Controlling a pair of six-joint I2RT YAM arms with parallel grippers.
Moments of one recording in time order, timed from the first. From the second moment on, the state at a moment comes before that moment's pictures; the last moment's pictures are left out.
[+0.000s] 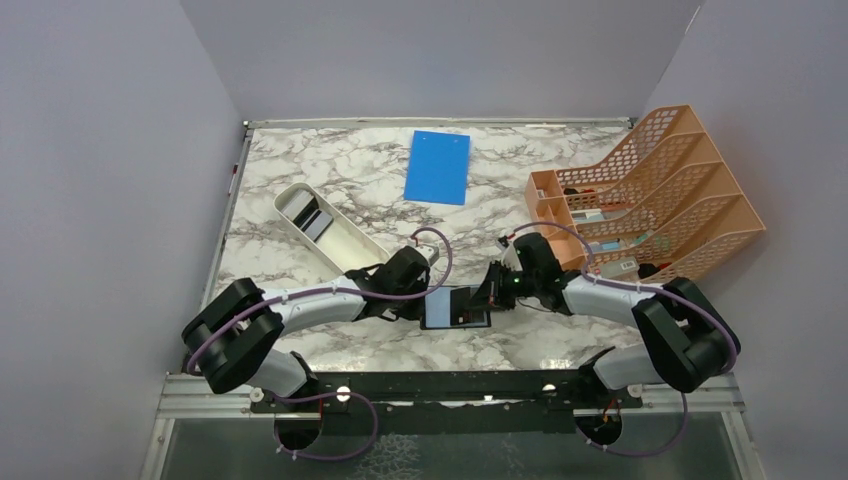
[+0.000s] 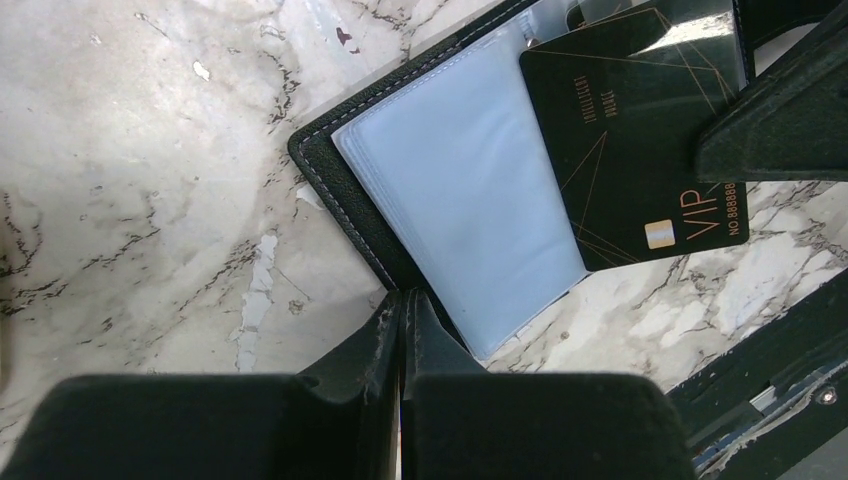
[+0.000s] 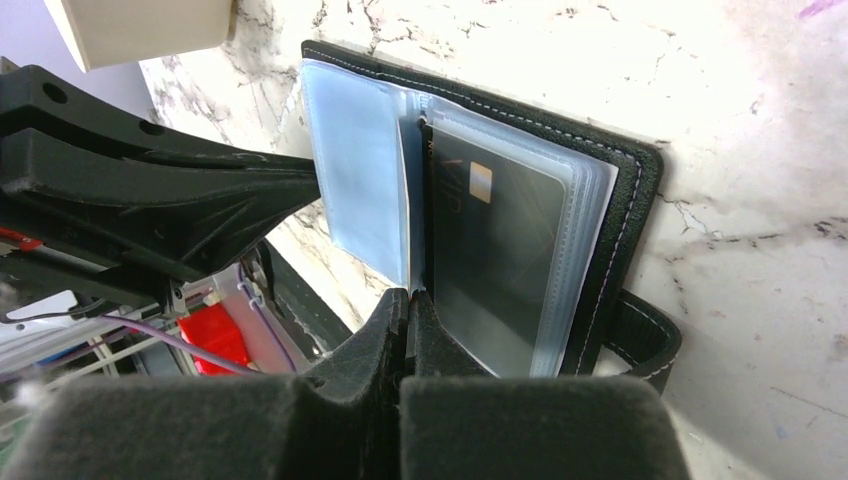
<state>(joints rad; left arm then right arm) -0.89 1.41 0.65 -0.18 0.04 -0.47 0.54 1.38 0.45 0.13 -0.55 0.82</state>
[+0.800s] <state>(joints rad) -0.89 1.39 0.61 -0.14 0.01 -0.47 0.52 1.42 0.53 0.02 -0.58 0.73</state>
